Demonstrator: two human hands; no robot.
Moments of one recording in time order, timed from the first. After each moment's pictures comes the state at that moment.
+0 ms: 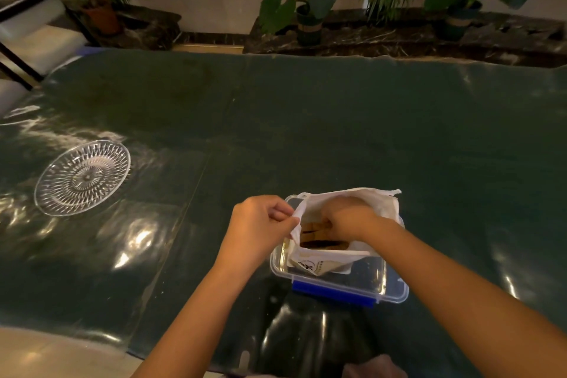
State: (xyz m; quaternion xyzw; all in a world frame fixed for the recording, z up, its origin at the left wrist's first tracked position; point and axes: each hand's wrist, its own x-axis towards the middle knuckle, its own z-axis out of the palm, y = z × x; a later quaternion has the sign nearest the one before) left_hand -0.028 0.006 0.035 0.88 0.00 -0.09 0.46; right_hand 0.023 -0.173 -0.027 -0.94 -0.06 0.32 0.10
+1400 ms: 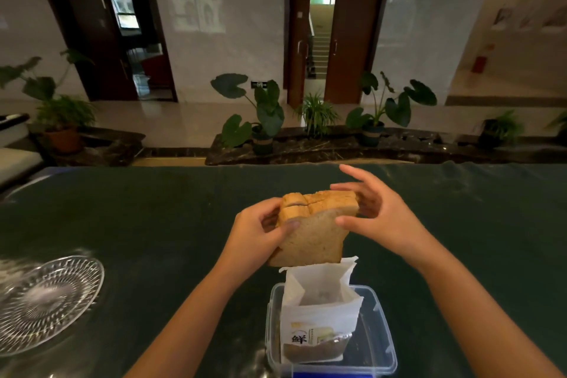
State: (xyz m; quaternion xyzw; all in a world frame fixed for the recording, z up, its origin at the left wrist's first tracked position) left_hand 0.003 0.027 0.142 0.75 -0.30 0.04 0.59; right_hand -0.048 -0.188 0.175 -0.82 -0.08 -0.09 0.56
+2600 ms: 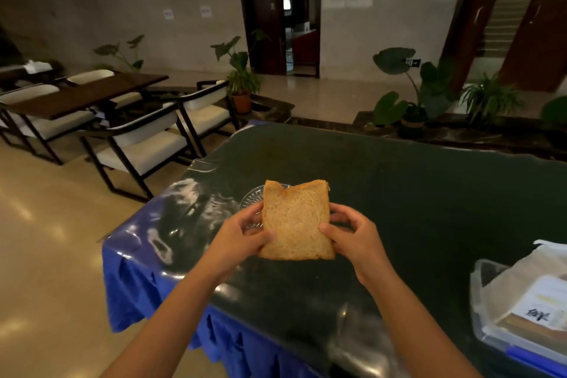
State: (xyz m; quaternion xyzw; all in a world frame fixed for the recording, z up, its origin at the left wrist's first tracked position) left_hand -0.123 0.438 0.097 0.74 0.05 0.01 0.68; right_hand -0.075 0.232 0.073 -0.68 -0.06 0.06 0.73
